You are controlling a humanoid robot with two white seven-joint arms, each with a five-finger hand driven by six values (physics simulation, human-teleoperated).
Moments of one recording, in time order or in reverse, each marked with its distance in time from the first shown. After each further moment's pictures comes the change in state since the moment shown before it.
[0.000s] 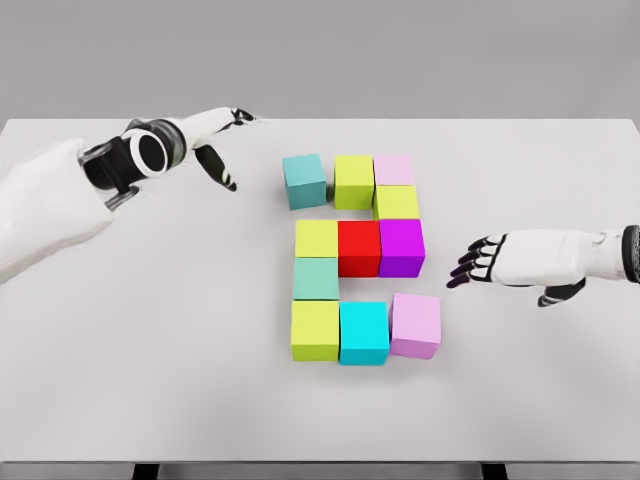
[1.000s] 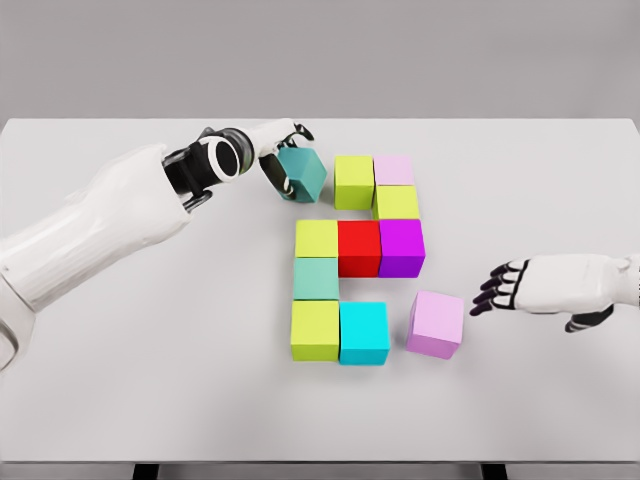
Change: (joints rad) left arm 0.008 -0.233 0.007 0.153 -0.005 0.000 0.010; right arm 0.078 -0.111 -0.020 -0.085 -0.002 0.000 0.000
